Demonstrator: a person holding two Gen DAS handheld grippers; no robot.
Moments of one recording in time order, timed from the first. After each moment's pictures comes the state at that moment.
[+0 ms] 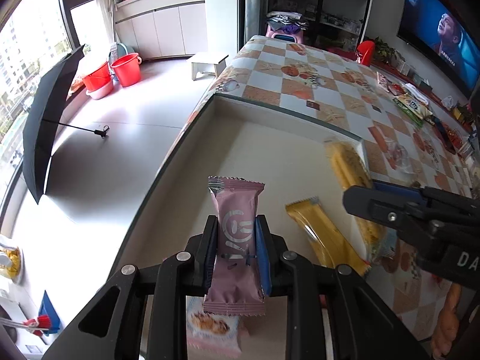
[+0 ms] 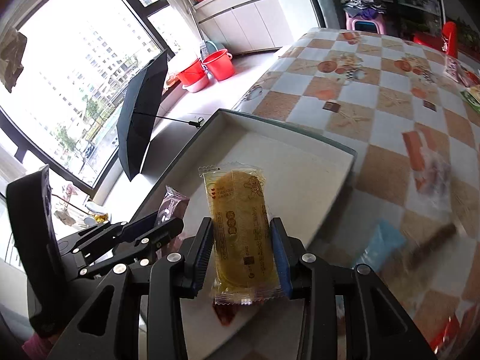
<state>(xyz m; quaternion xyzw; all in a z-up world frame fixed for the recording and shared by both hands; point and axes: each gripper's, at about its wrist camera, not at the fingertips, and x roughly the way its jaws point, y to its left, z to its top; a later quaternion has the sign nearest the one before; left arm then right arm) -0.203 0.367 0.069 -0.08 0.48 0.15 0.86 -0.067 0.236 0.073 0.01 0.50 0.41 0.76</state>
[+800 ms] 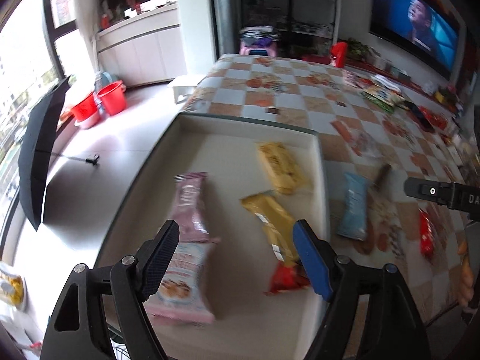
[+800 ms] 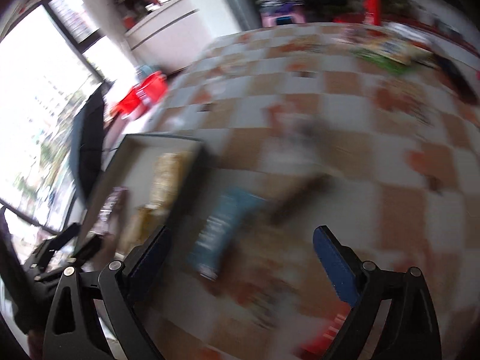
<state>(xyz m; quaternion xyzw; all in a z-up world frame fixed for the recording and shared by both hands) -0.223 0.311 0.082 -0.03 0.44 0.10 0.89 -0.048 0.096 0.062 0.06 0.52 0.25 0.82</state>
